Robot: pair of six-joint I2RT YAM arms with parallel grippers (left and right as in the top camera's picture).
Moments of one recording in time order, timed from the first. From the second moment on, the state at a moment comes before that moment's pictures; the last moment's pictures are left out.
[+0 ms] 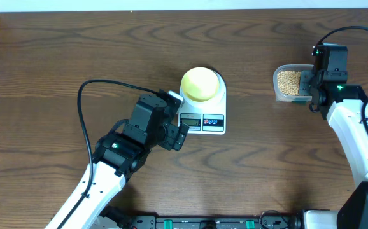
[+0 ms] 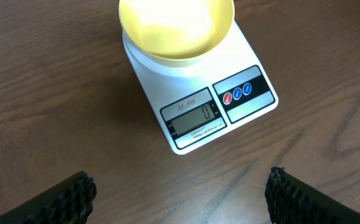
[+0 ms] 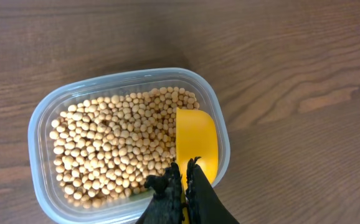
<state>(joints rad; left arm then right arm) -0.50 1.12 0.87 -0.63 0.05 -0.02 -0.01 1.53 1.11 -0.49 0.29 0.04</state>
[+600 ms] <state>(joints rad) -0.50 1.12 0.87 -0.63 0.05 -0.02 -0.02 1.53 1.03 -0.39 0.21 0.04</state>
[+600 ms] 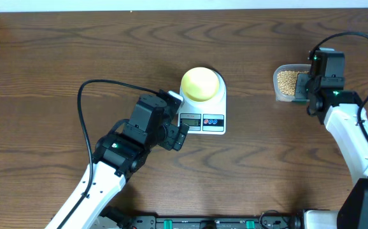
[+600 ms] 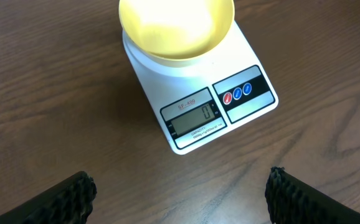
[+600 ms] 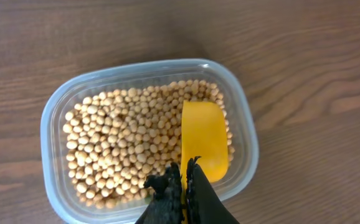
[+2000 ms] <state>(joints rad) -0.50 1.12 0.87 -0.63 0.05 -0.02 -0.27 1.53 0.97 -0.35 -0.36 0.04</state>
